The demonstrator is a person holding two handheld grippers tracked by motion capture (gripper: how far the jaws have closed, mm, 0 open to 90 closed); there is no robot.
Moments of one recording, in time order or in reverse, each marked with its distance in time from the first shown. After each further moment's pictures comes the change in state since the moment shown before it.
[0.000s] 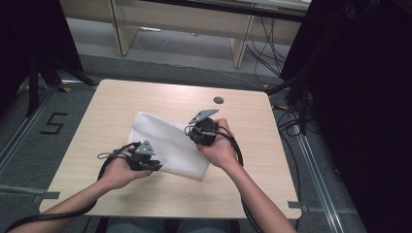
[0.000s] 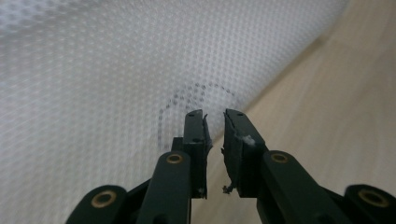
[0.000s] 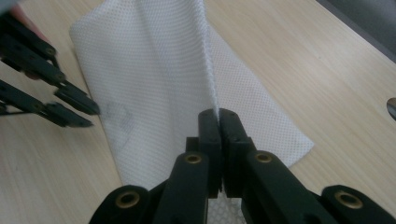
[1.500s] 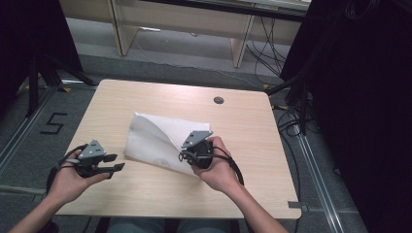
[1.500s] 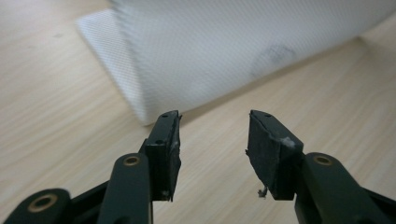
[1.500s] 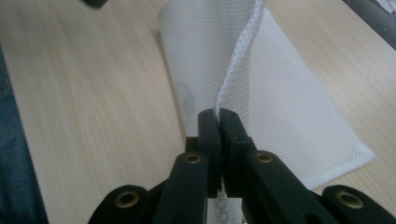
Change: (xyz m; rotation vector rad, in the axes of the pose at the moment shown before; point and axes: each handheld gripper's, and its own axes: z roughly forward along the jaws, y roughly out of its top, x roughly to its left) left arm 0.026 -0.062 -0.098 -0.159 0.237 -0.167; right arm 0.055 -0.024 -0.020 -0.029 0.052 -0.142
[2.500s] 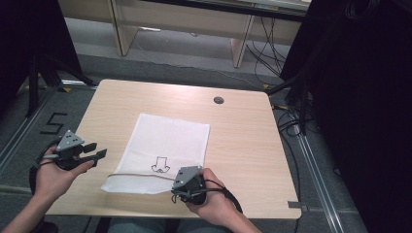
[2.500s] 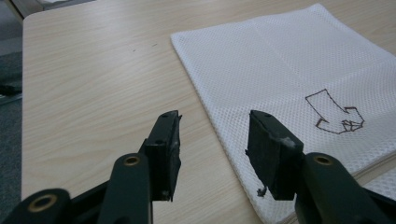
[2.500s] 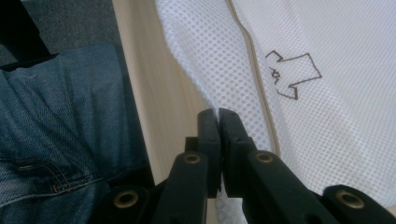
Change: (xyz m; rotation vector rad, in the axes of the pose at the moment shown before) left arm 0.020 0.000 -0.017 -0.058 0.161 -0.137; right arm 0.065 -0.037 0.006 0.055 0.202 -0.083
